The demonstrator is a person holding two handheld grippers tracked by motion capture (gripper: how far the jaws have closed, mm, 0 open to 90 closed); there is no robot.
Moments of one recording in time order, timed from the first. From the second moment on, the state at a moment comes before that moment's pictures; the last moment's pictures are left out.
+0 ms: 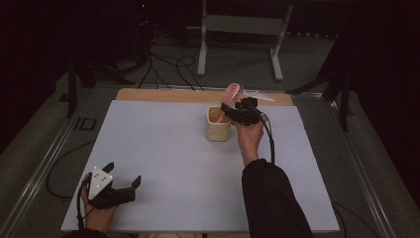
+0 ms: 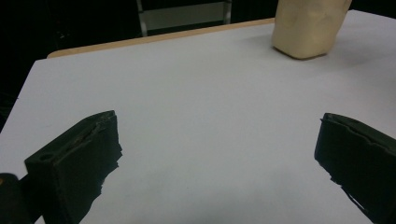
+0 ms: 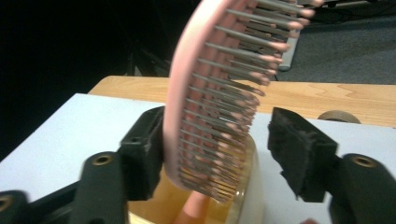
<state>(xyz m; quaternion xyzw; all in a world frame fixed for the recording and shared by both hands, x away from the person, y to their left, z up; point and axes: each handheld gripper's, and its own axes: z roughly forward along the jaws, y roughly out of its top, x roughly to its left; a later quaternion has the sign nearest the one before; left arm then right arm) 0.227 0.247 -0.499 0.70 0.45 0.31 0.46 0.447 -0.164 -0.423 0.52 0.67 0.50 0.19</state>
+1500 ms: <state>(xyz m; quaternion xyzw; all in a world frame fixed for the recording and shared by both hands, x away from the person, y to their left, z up) 0.228 0.243 -0.500 0.70 0.45 0.31 0.46 0.366 -0.214 -0.462 0.48 0.73 0.45 0.20</state>
